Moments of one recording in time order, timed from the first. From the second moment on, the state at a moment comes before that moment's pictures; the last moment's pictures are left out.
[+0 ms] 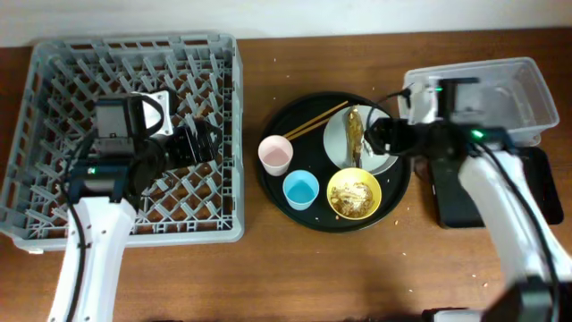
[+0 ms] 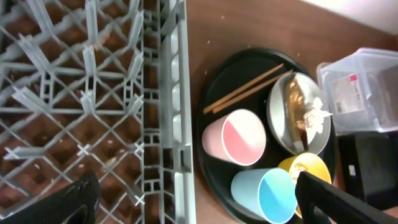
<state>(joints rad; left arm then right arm) -0.01 1.34 1.22 -0.76 0.36 -0.25 0.02 1.53 1.21 -0.71 -0.36 0.14</state>
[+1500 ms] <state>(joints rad) -0.01 1.37 1.22 -0.76 0.36 -0.25 -0.09 1.62 1.33 -0.52 -0.03 0.38</state>
